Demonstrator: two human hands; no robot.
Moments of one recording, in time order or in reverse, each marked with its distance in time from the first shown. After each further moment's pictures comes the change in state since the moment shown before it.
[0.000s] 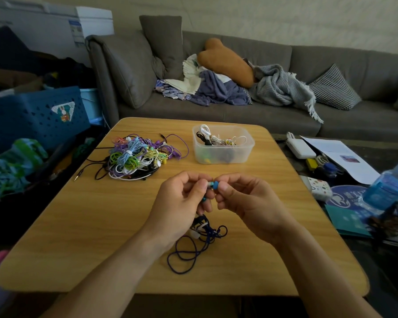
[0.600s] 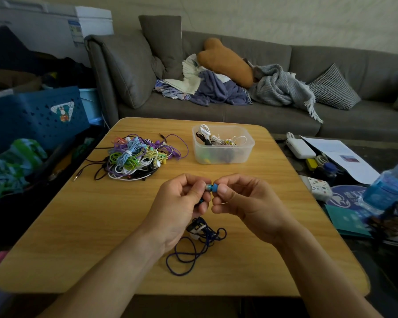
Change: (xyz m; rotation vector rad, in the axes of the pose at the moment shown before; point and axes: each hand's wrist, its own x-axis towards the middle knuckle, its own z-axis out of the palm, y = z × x) left_hand -0.001 0.006 0.000 -0.208 -0.011 -0.211; right_hand -0.002 -0.002 0.001 -0.008 -0.025 0.028
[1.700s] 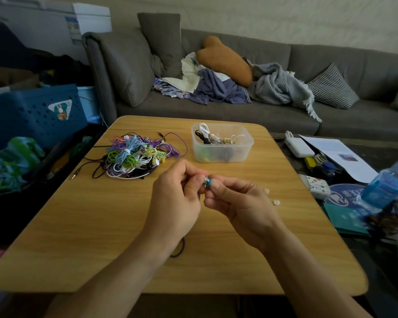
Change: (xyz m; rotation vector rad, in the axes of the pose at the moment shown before) left_hand 0.003 -0.001 0.000 0.579 0.220 0.489; right_hand 0.000 0.009 0.018 0.197 0.067 0.008
